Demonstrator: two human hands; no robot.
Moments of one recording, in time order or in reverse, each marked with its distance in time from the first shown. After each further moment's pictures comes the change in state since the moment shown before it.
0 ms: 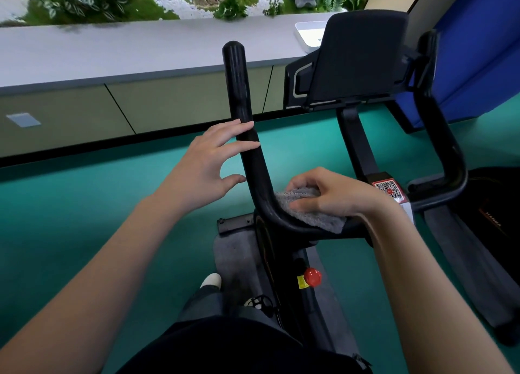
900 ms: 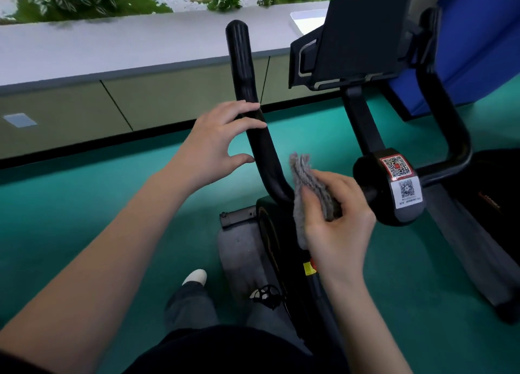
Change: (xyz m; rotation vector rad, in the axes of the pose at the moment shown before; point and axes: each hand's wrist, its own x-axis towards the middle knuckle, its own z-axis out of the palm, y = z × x) left_hand 0.006 -0.007 -0.003 0.062 0.002 0.081; right_hand -0.035 -0.028 0.121 0.195 1.316 -0.161
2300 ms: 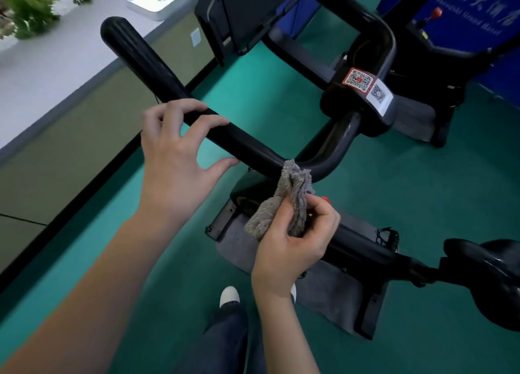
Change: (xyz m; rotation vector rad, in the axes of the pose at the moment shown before) left_hand 0.022 -0.039 0.001 -0.110 -0.015 0.261; right_hand -0.054 -0.017 0.160 -0.084 1.125 0.326
